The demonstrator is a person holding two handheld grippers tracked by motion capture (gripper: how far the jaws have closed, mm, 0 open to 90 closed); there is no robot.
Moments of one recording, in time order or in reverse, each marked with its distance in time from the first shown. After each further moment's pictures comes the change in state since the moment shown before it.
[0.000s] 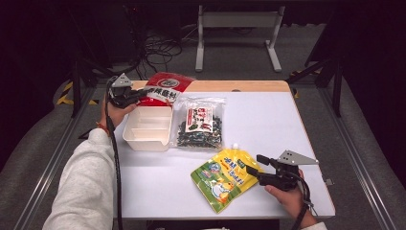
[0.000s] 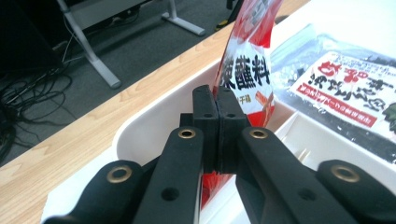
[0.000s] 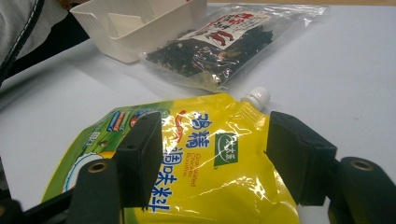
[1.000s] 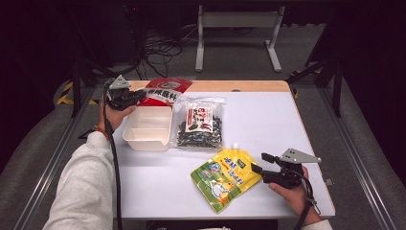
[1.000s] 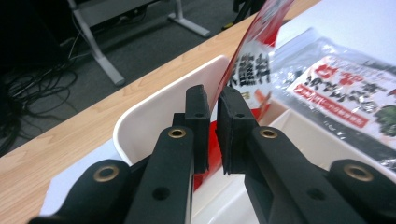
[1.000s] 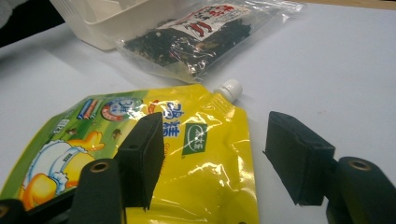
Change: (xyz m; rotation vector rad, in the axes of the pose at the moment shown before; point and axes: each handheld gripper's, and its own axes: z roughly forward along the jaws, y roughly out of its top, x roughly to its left) left arm -0.009 -0.001 -0.017 -0.028 0.033 -0.034; right arm -0.013 0.000 -0.005 0.041 -0.061 -0.049
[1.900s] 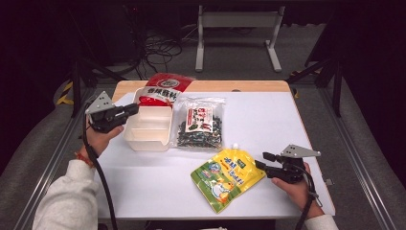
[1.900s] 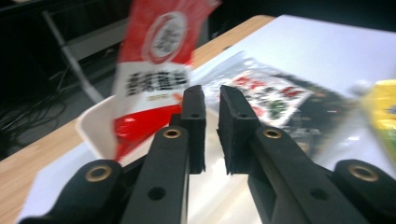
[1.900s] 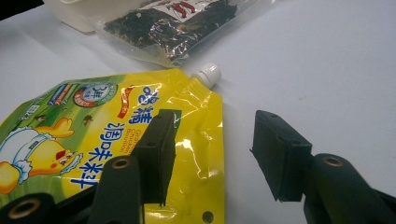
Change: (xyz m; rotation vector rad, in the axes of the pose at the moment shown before) left arm -0.070 -0.015 -0.092 -0.125 -0.088 0.059; right arm -0.019 0.000 0.005 0.062 -0.003 0.000
